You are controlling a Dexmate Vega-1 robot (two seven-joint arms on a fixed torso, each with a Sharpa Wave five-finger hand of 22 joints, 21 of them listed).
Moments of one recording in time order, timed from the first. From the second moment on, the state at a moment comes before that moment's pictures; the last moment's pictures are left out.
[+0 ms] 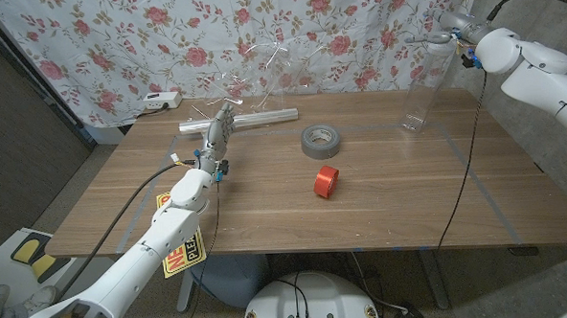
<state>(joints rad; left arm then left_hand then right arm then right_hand) 0.93 0.52 0.37 -1.46 -0.55 -0.29 0.14 0.19 0.01 0.44 -0.11 0.18 0.11 -0.10 0.19 0.18 0.13 -0.03 0.23 0.20 0.03 -0.04 0.18 0.17 0.01 0.01 0.24 0.17 -0.35 -0.96 -0.53 -1.44 -0.31 -0.14 0.09 0.48 -0.03 0.08 -0.10 0.23 -0.07 -0.07 0.25 0.22 -0.11 0.08 0.23 0.21 -0.10 0.09 0.24 0.20 0.15 0.20 0.22 0.17</state>
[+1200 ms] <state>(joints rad) 0.94 0.52 0.36 -1.46 -0.57 -0.30 0.13 0.18 0.01 0.43 -0.11 0.18 0.11 -0.10 0.19 0.18 0.13 -0.04 0.23 0.20 0.03 -0.04 0.18 0.17 0.02 0.00 0.23 0.17 -0.32 -0.96 -0.59 -1.47 -0.41 -0.30 0.14 0.45 -0.03 0.05 -0.09 0.23 0.00 -0.11 0.26 0.23 -0.03 0.07 0.25 0.25 0.04 0.09 0.28 0.21 0.27 0.22 0.22 0.18</state>
